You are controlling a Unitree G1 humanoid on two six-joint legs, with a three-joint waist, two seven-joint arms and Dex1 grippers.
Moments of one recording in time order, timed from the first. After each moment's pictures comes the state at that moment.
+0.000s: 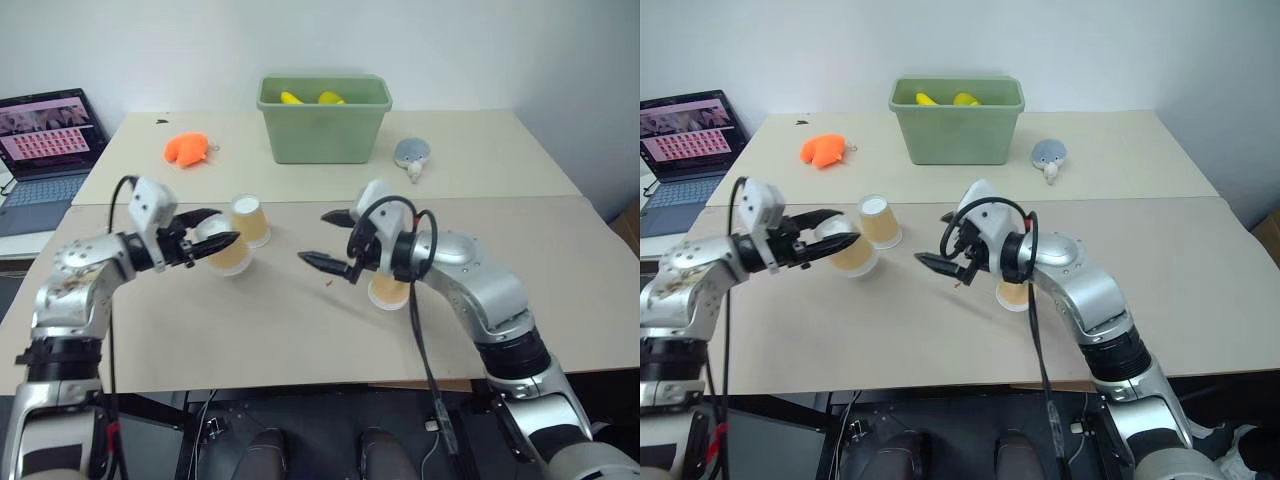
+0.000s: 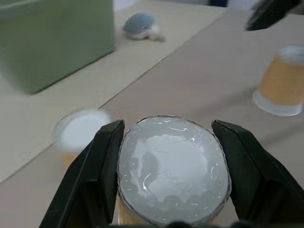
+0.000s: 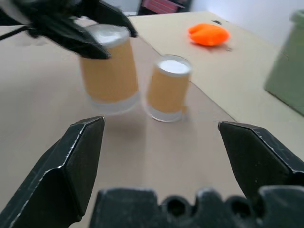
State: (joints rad) left arm -0.66 0.70 0.05 0.19 -0.43 0.35 -1.09; right arm -0.71 -0.43 0.18 -0.18 0.31 0.64 0.63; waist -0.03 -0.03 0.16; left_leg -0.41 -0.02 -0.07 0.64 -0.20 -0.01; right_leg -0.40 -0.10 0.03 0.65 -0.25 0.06
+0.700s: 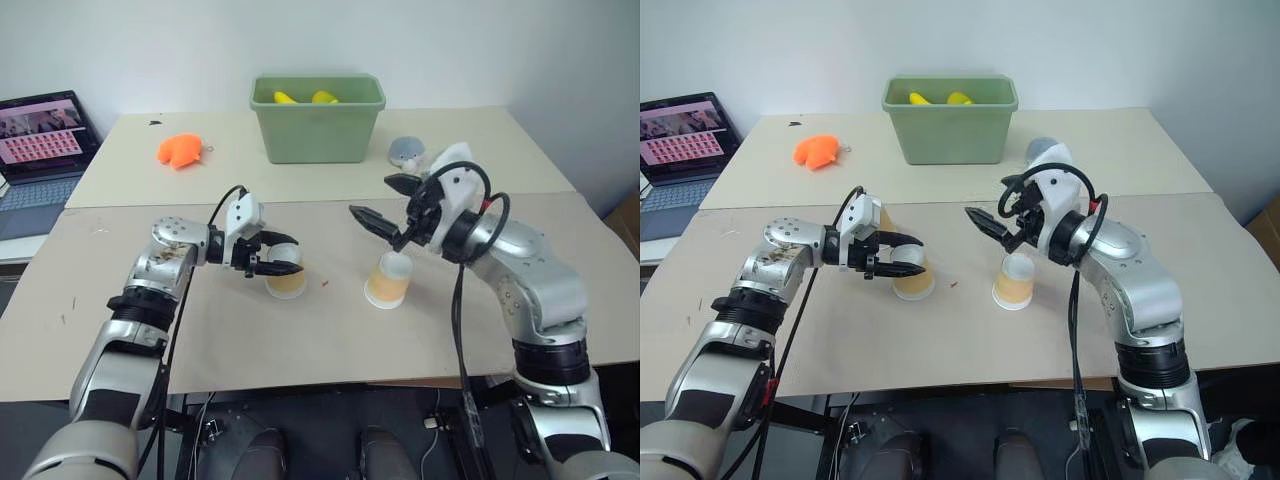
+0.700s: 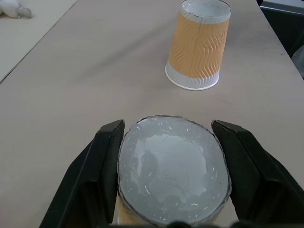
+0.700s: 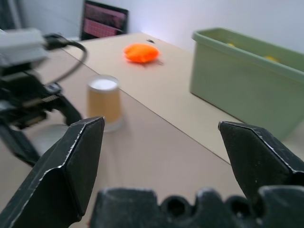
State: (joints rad) left arm -0.85 0.55 -0.17 0.58 -0.23 0.13 -1.37; right arm -0.64 -0.48 -0.01 -0.37 0.46 0.72 0.65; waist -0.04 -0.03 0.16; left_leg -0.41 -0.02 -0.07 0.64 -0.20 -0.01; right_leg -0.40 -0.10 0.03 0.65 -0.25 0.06
